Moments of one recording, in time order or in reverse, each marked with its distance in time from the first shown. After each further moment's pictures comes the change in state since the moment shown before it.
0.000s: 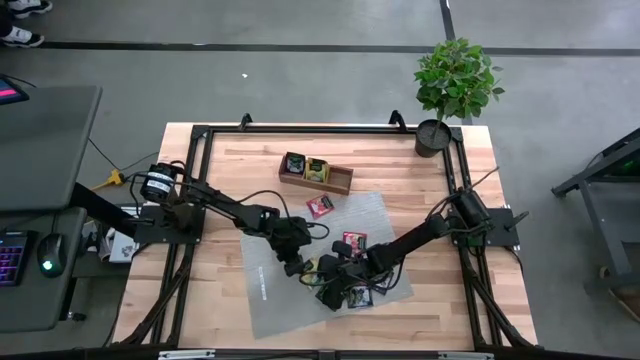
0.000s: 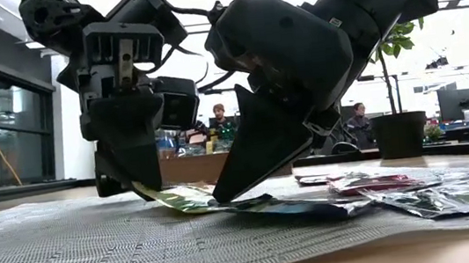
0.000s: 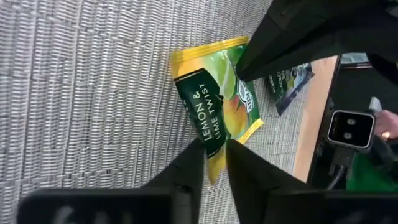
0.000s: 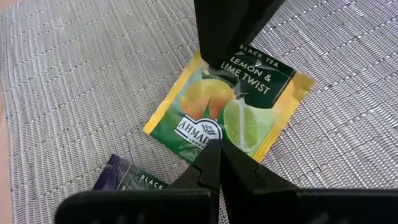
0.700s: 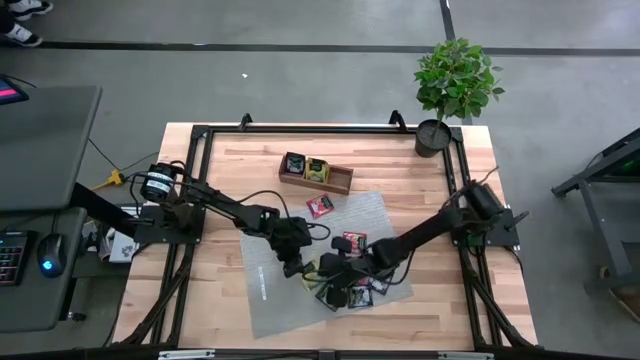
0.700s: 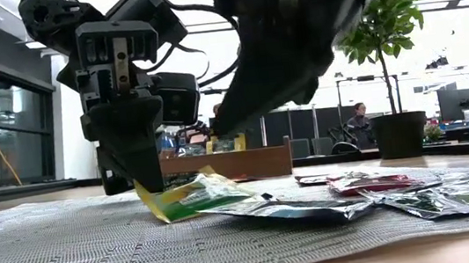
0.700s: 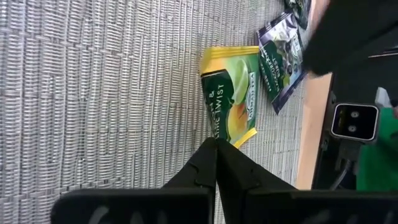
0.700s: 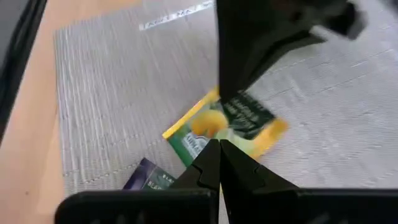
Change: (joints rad) left arm 0.000 -0.002 0.002 0.002 -0.010 0.065; right arm -0.006 -0.129 -0.002 -0.051 -0.016 -0.112
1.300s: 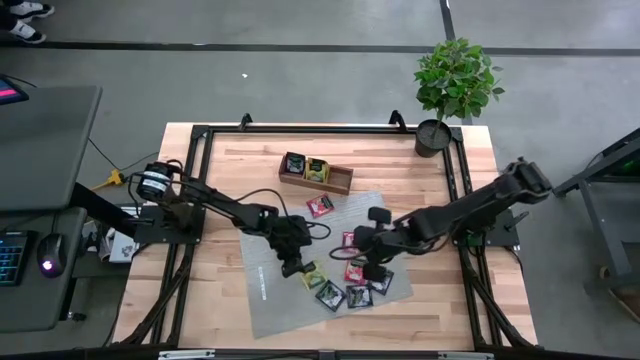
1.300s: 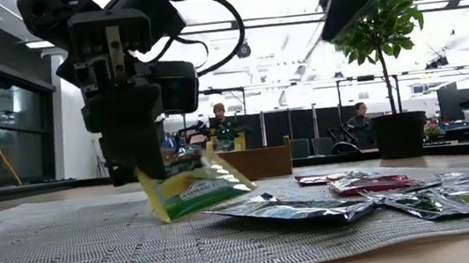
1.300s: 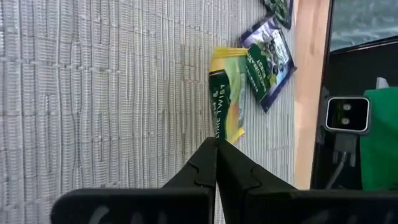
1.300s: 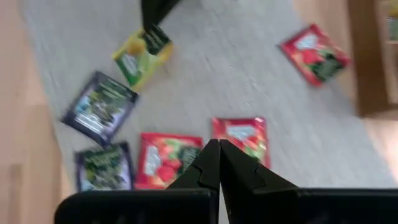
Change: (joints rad) left arm 0.004 -0.029 0.000 -0.008 0.000 0.067; right arm -0.022 -0.419 0.001 -0.673 0.028 -0.007
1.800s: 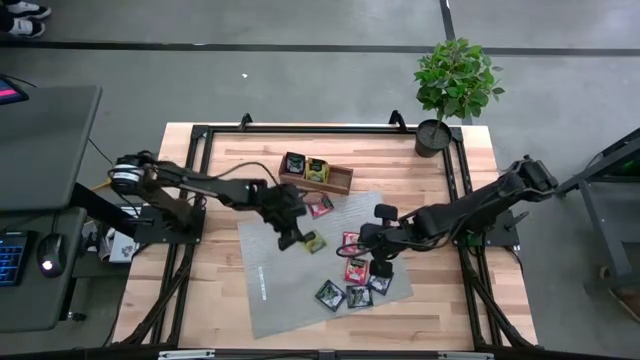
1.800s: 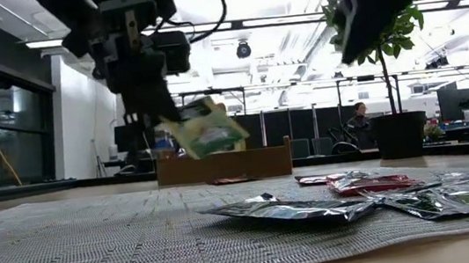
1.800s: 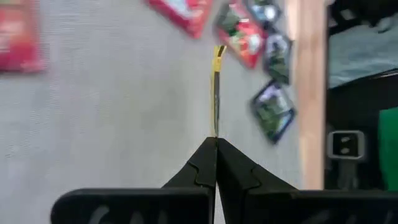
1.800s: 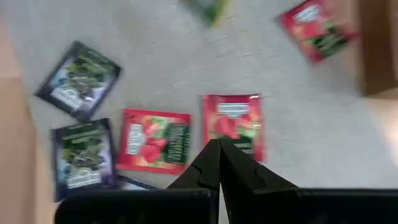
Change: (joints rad) left arm 0.181 -0.235 0.011 -0.230 -0.056 0.194; right arm -0.016 -0.052 -0.113 0.020 -0.010 -0.019
